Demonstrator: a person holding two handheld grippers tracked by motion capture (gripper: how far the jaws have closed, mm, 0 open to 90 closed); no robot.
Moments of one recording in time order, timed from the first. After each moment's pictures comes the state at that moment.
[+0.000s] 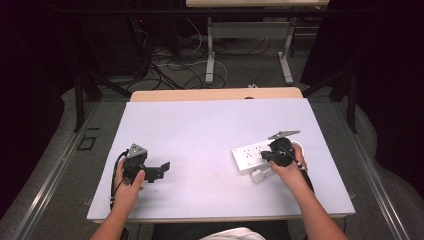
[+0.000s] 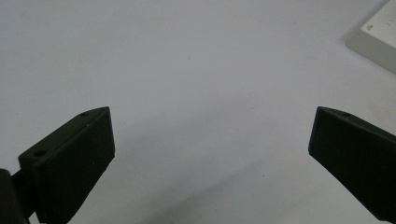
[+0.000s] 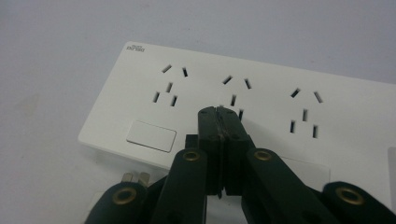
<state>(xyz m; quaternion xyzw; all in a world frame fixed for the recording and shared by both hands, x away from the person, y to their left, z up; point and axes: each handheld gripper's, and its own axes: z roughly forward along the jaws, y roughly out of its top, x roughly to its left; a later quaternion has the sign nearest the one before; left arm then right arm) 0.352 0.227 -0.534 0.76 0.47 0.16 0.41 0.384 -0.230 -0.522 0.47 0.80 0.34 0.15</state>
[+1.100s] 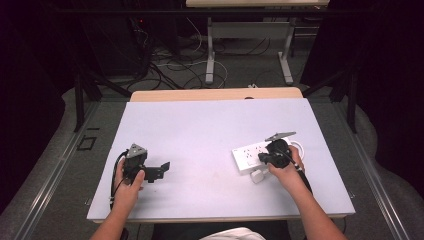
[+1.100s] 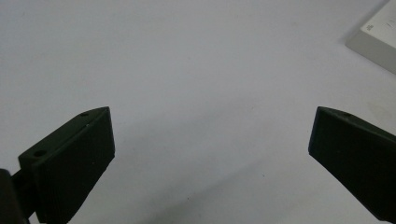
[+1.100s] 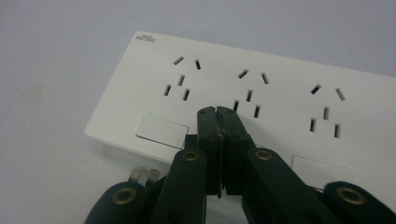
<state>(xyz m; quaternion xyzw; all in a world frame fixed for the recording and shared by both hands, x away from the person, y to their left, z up) 0.352 0.226 -0.535 0.76 0.47 0.16 0.41 0.382 -0.223 -0.526 0.47 0.81 0.33 0.14</state>
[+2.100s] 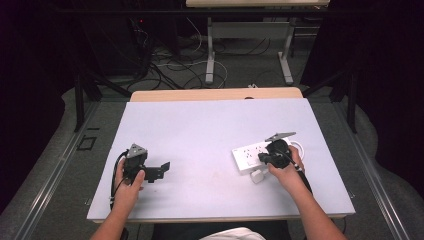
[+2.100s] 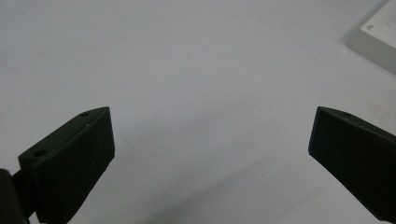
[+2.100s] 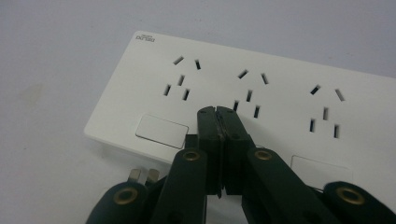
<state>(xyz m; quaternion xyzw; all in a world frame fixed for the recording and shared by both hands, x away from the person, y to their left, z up) 0.352 0.226 -0.535 0.76 0.47 0.16 0.41 0.382 -0.222 -0.526 0.47 0.81 0.33 0.14</state>
